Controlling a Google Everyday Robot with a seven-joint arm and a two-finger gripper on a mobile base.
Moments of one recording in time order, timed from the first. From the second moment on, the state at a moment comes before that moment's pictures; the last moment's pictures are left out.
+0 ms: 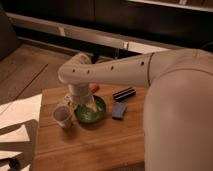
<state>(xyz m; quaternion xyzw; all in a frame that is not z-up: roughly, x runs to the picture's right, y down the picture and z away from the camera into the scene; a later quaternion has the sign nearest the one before) -0.109 0.102 0.703 -0.26 0.23 0.64 0.68</state>
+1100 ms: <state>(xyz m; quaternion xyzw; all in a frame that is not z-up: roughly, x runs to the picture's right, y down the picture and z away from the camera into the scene) -0.058 0.045 0.749 -0.16 0.22 0.79 0.55</state>
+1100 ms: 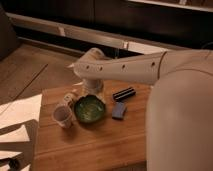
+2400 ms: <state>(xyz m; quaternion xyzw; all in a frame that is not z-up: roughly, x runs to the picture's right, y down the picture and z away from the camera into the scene) 0.140 -0.002 0.890 -0.07 0.32 0.80 0.51</state>
